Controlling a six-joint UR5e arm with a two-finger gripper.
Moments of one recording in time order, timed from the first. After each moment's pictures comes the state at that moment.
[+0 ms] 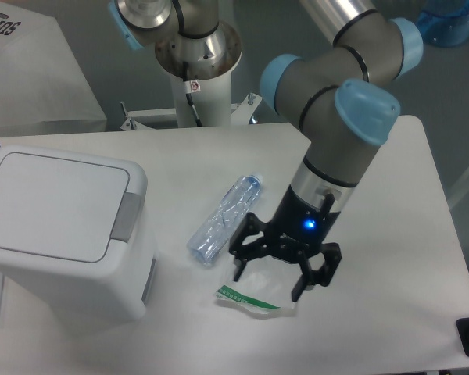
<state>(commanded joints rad) 2.50 -1.95 -1.33 -1.08 0.83 0.49</state>
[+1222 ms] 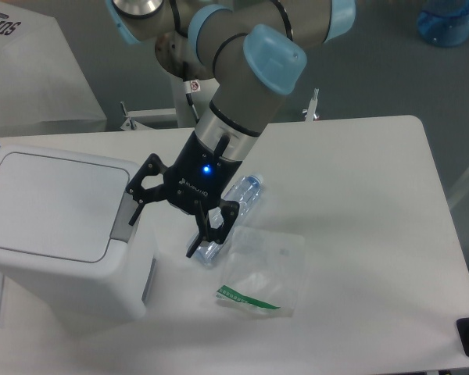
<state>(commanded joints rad) 2.41 -1.82 -1.54 -1.05 0.86 0.61</state>
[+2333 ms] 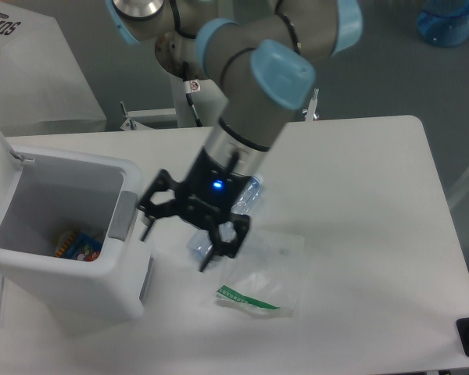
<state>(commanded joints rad) 2.53 -1.93 -1.38 -1.05 0.86 0.62</state>
